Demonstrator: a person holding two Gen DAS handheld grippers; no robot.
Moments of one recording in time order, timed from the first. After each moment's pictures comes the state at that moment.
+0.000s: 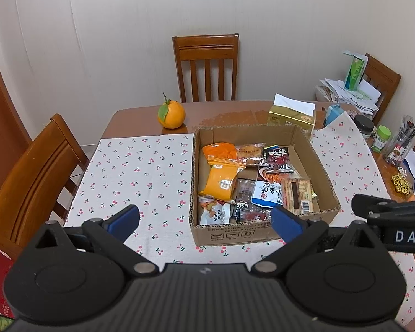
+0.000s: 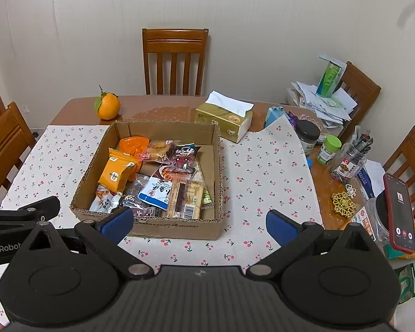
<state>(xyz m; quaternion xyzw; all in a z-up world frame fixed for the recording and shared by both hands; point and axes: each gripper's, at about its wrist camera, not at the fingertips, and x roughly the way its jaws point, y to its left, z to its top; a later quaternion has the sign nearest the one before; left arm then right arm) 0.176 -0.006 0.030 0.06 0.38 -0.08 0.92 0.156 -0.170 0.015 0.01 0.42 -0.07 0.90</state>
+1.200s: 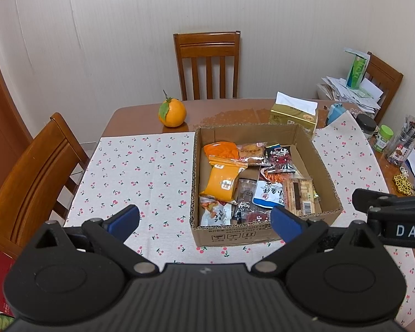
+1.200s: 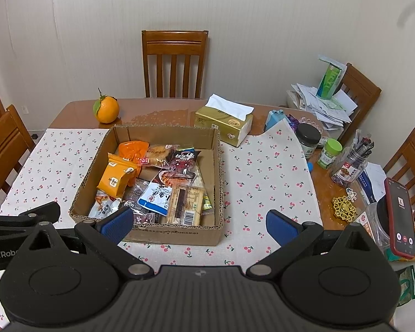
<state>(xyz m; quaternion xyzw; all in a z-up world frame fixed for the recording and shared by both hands) 0.179 -0.009 0.029 0.06 0.39 -0.07 0.92 0.164 -0.172 0.016 0.01 0.42 -0.07 0.90</state>
